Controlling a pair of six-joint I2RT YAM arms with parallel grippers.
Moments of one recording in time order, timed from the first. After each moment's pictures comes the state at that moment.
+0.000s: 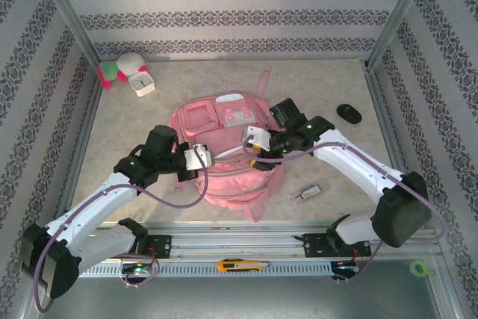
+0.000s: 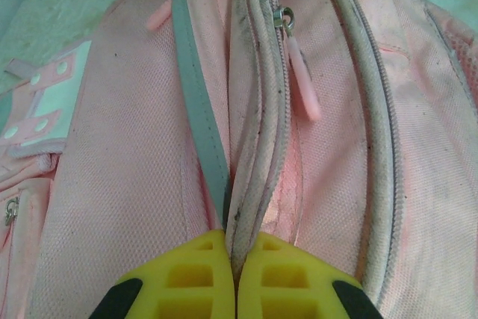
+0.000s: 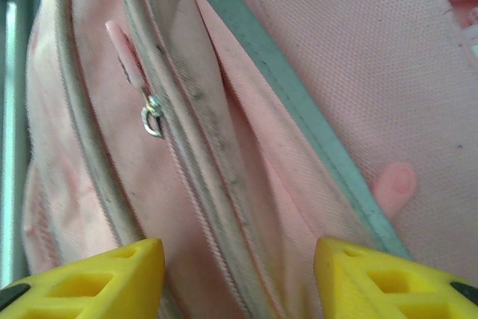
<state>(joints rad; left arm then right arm) -0.48 1.00 0.70 -0.42 0.46 0.80 0.58 1.40 1.12 -0.78 -0.48 -0.73</state>
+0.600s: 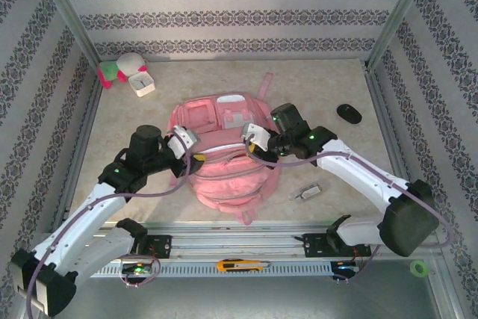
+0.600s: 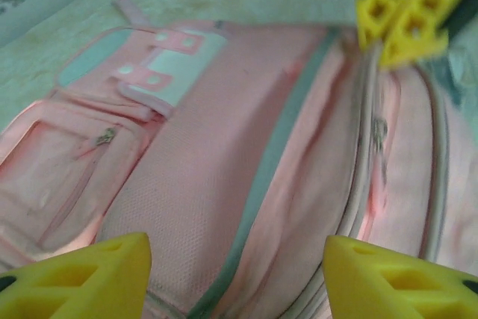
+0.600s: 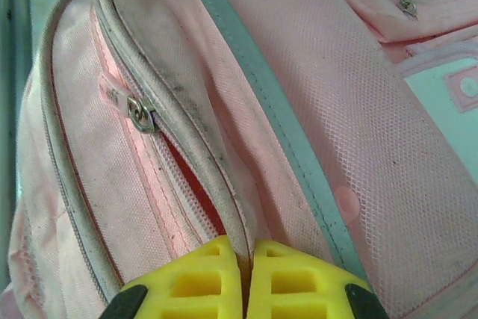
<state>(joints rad) -0.43 0.84 0.73 -0.44 0.34 0.23 0.63 1.30 1.00 -0.55 -0.47 -0.48</state>
